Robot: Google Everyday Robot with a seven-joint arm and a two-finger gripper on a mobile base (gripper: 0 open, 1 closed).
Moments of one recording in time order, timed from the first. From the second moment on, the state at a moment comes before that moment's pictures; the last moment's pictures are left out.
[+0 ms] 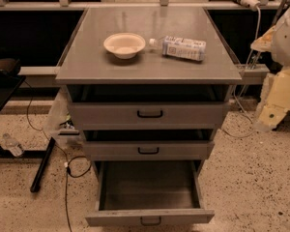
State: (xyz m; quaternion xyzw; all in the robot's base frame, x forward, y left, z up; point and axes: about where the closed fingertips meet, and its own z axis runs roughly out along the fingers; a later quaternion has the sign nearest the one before) arm 0.438 -0.217 0.976 -0.60 0.78 -0.03 0.16
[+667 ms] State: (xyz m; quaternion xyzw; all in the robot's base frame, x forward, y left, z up) arm 0.429 -0.215 0.959 -0.61 0.78 -0.04 0.16
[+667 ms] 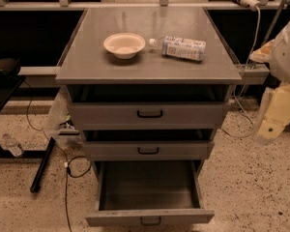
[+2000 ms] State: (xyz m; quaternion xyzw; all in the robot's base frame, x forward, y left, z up) arm 0.405 -0.248 0.771 -0.57 0.78 0.01 0.25
